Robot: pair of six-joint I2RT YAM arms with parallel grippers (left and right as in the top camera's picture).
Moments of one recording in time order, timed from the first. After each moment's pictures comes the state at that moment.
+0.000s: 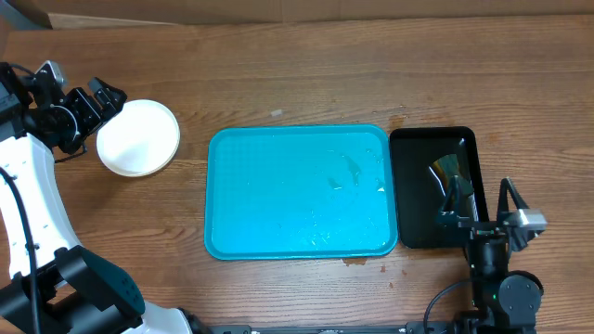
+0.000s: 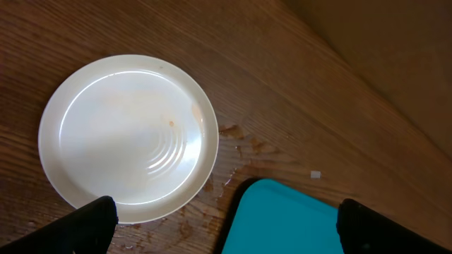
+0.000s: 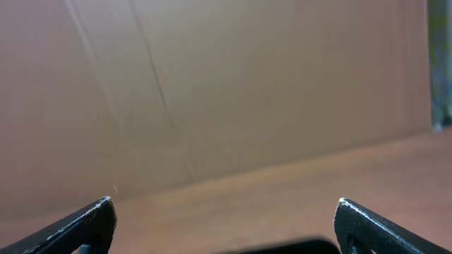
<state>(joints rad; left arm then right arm) 0.54 1.70 1.57 -0.88 0.50 -0.18 0.05 0.01 0.02 0.14 0.04 0.26</state>
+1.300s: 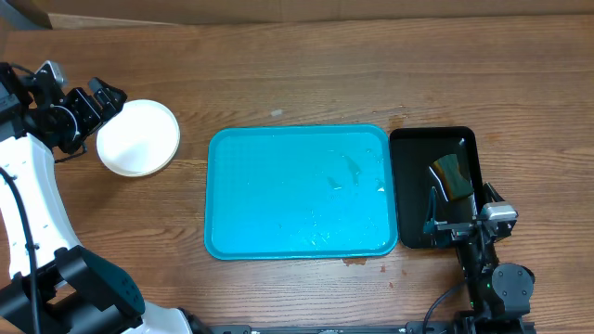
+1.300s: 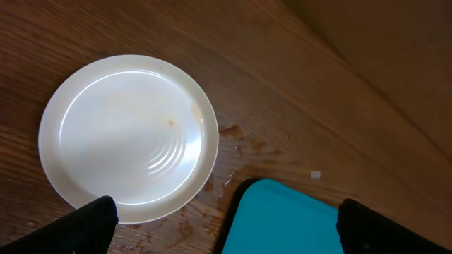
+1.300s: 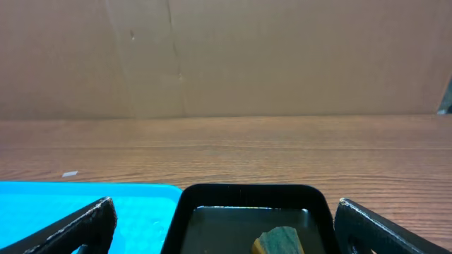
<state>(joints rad) 0.54 1.70 1.57 -0.88 0.50 -0.18 0.05 0.01 0.02 -0.03 -0.05 0.06</state>
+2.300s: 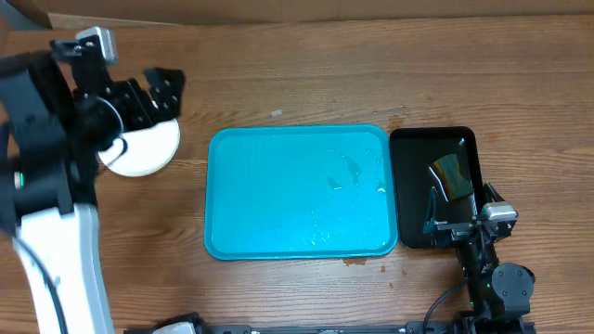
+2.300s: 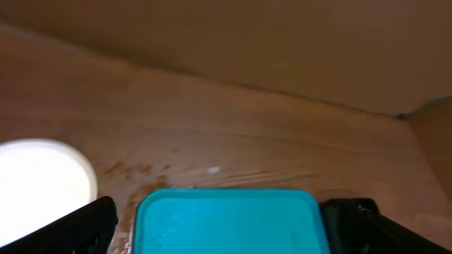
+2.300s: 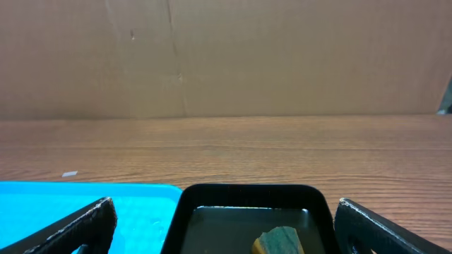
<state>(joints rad) 0.23 1.28 1.56 -0.89 0.50 -0.18 0.05 0.01 0.02 -0.03 -0.05 0.06</state>
